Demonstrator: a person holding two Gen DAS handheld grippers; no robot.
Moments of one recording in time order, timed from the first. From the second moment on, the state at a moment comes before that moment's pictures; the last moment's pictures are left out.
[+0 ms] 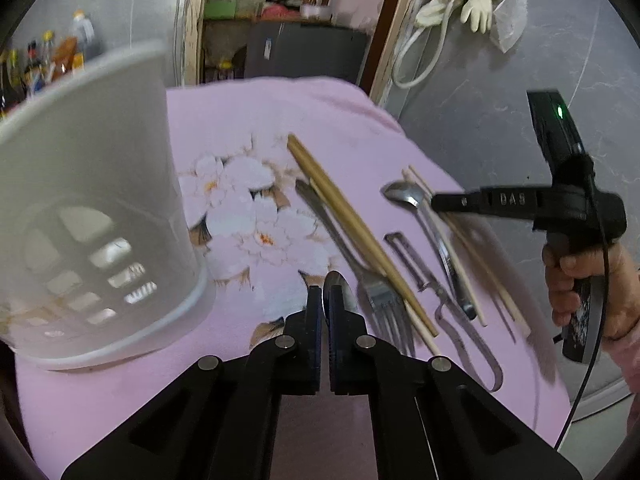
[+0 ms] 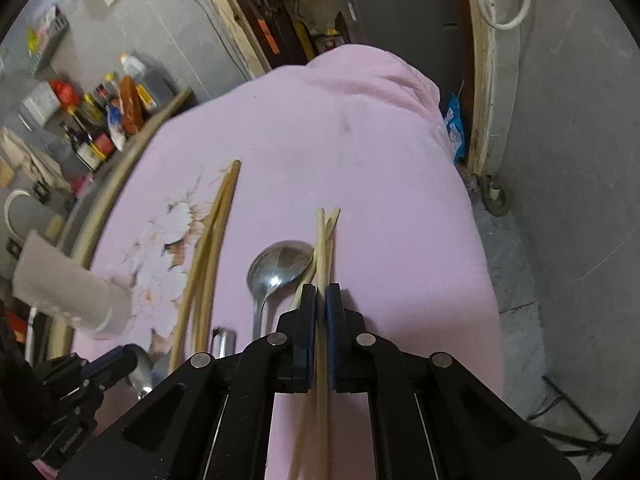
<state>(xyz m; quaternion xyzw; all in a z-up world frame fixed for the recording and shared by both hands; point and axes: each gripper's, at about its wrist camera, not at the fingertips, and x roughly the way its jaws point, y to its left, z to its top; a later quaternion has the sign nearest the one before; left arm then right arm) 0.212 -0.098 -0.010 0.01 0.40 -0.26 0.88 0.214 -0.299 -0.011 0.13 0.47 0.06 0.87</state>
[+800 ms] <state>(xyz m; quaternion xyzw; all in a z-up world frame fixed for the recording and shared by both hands) 0.182 -0.098 -0.006 0.02 0.38 -0.23 0.89 0.146 -0.283 -0.021 0.10 0.41 0.11 0.90</state>
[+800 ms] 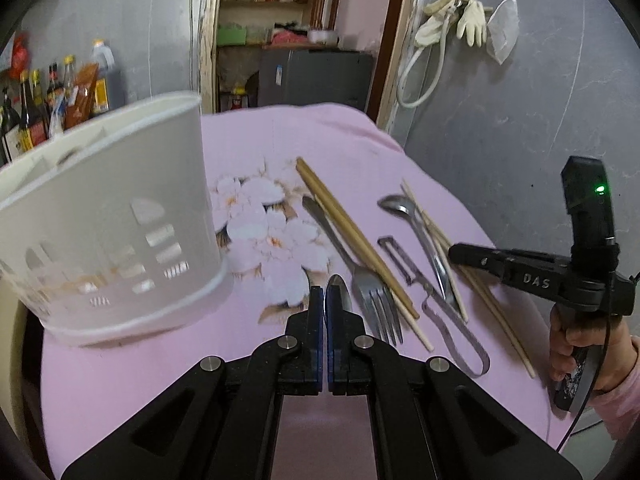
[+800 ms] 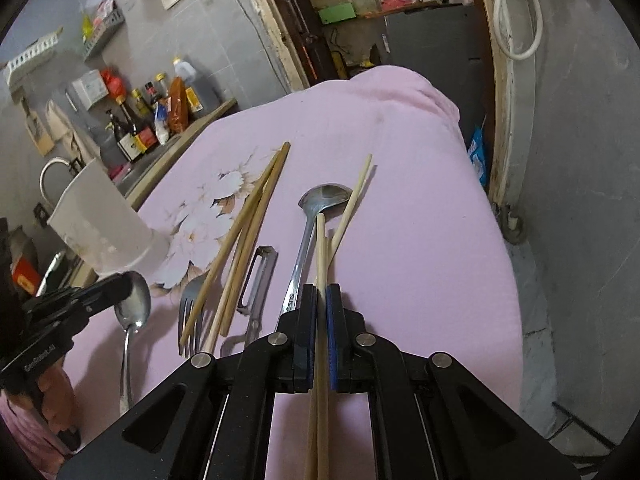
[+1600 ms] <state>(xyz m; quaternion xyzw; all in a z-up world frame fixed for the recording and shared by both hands) 0.186 -0.101 -0.016 0.01 0.41 -0.24 0.88 0.140 -0.309 -0.021 0.13 0.41 0.10 0.90</state>
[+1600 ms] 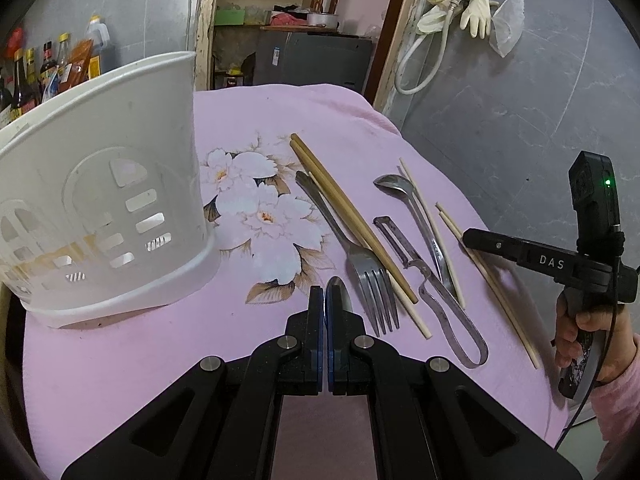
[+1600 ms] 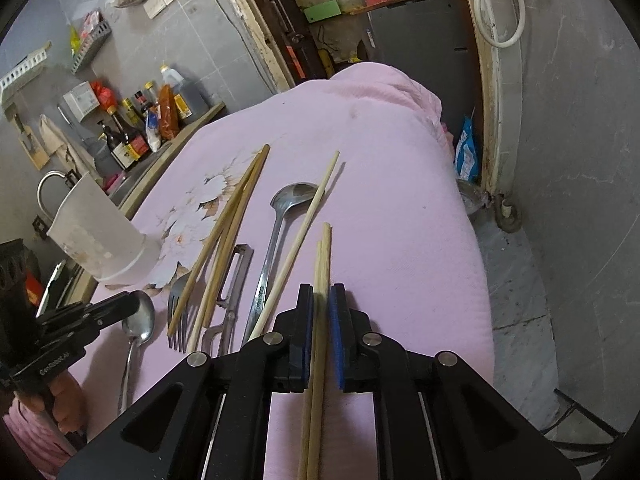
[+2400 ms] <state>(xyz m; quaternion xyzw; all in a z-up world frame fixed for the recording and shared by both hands) 0.181 -0.099 -0.011 0.00 0.39 -0.24 0.89 0.153 -0.288 -0.019 0.02 0.42 0.07 0.90</state>
